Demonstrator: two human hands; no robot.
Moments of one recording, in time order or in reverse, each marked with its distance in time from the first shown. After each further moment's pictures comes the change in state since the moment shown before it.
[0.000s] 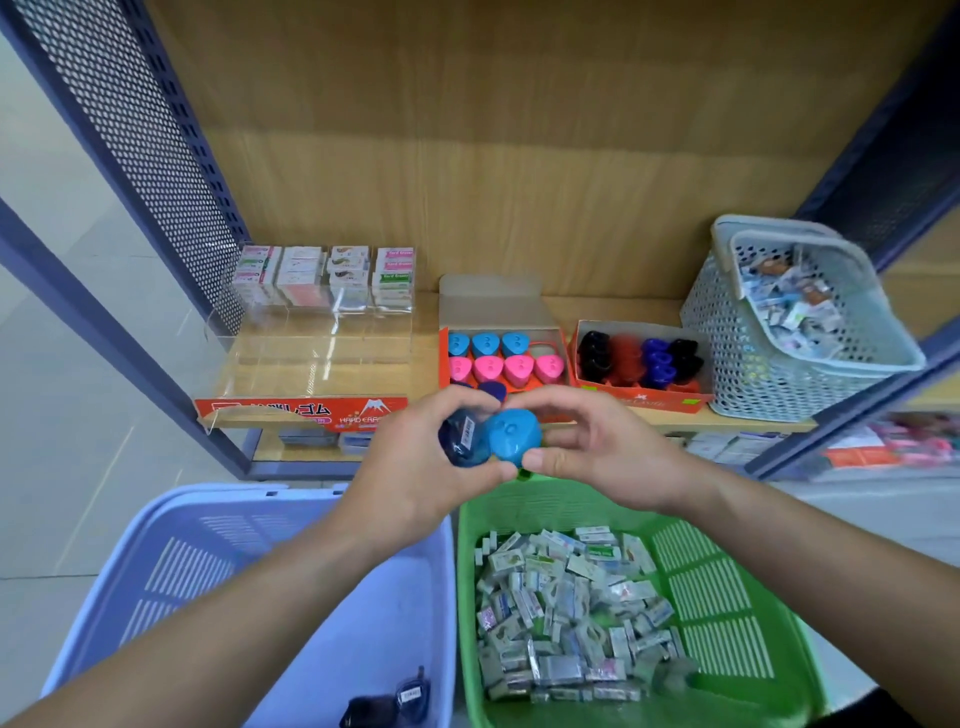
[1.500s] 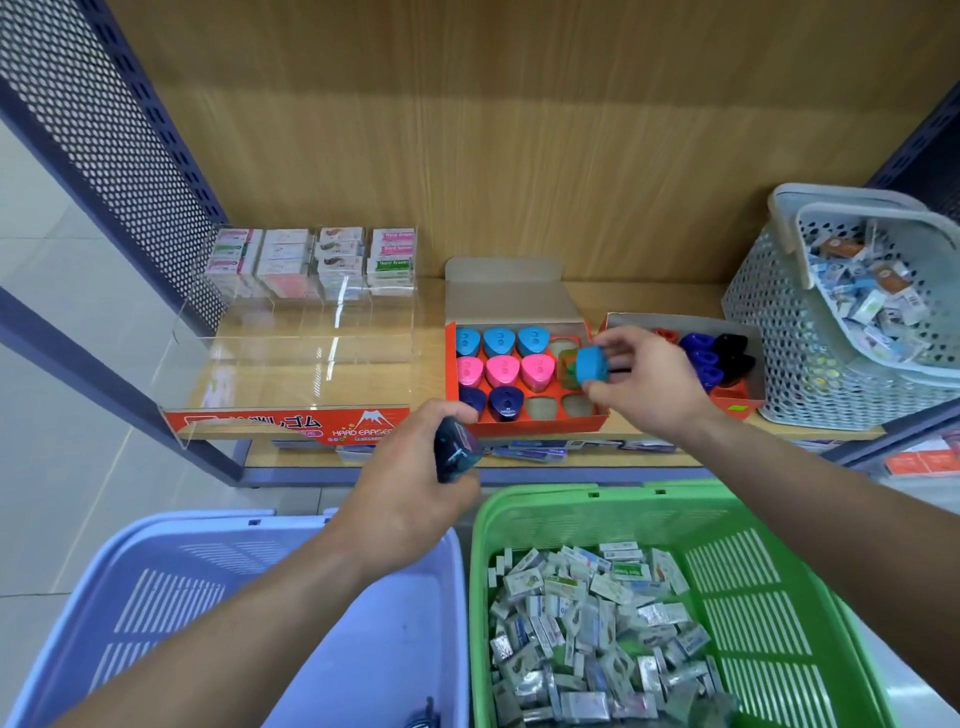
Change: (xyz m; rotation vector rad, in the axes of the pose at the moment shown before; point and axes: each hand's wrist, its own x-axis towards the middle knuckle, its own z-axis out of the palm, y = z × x) left_hand 0.043 -0.051 0.005 0.081 -0.099 -0.200; right_hand 0.090 0.078 -0.083 -0.482 0.512 0.231
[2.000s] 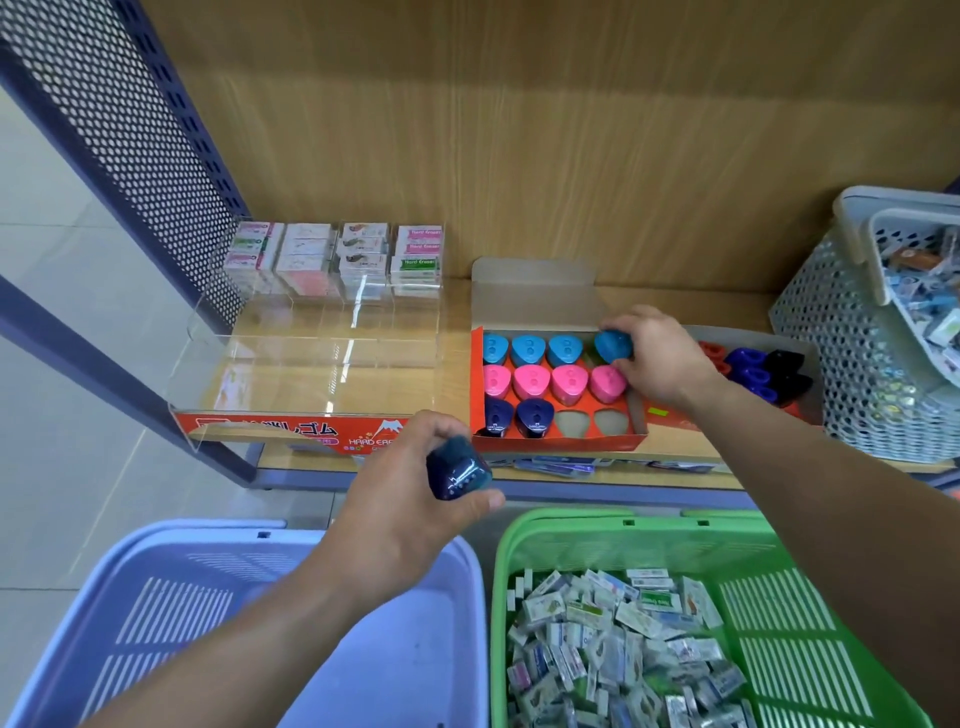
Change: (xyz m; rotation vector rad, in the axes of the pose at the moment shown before) left_hand 0.010 -0.020 -0.010 -0.090 0.074 -0.085; right_hand 0.094 0.026 0.020 -0.540 -0.058 -0.191
